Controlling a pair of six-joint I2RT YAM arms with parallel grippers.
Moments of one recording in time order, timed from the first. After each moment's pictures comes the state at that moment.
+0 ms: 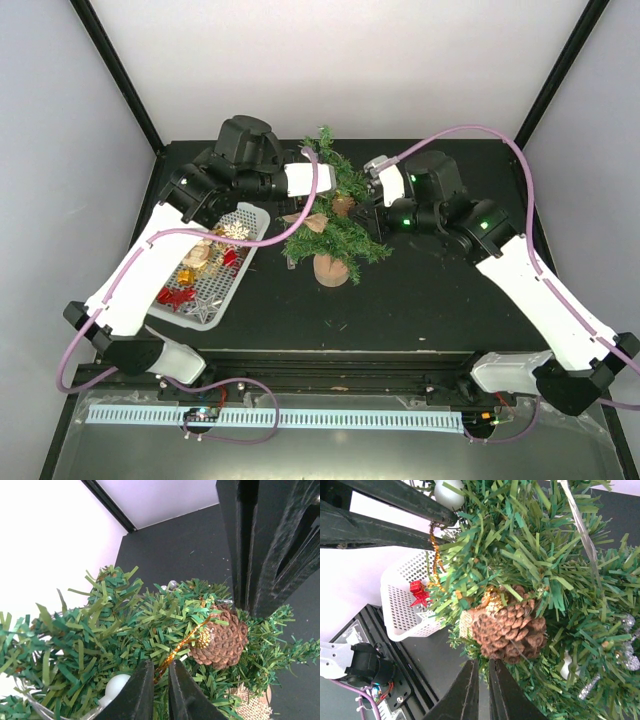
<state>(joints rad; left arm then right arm) -0.63 1.45 1.83 -0.93 0.38 0.81 0.69 1.27 1.51 -0.83 -0.32 0.24</state>
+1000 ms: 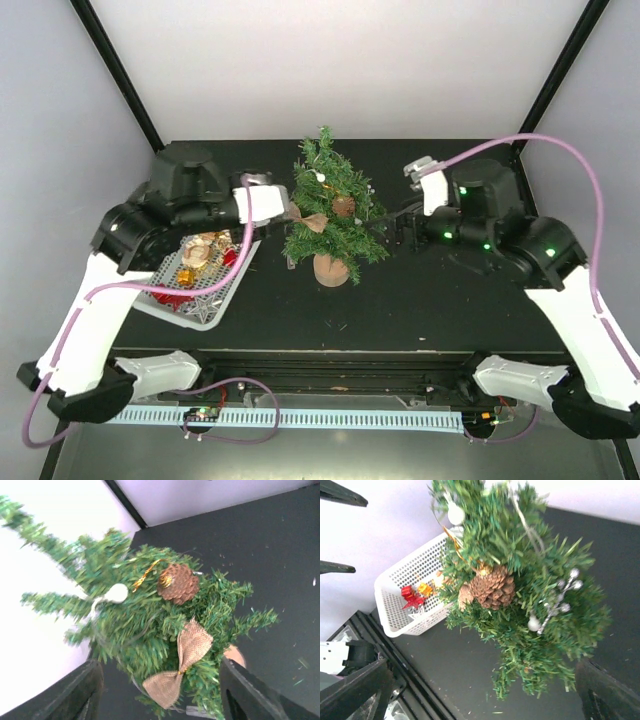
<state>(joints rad) -0.59 1.20 1.71 -1.03 0.36 0.79 0.69 1.12 1.60 -1.02 -0.22 0.25</state>
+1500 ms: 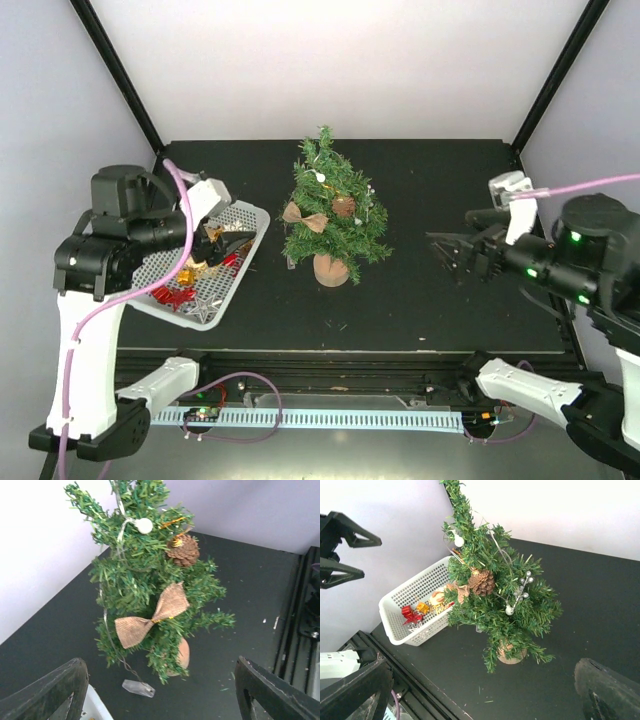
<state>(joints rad) -0.15 1.03 1.61 -1.16 0.75 0.53 0.69 0.99 1.90 -1.33 -0.09 0.27</state>
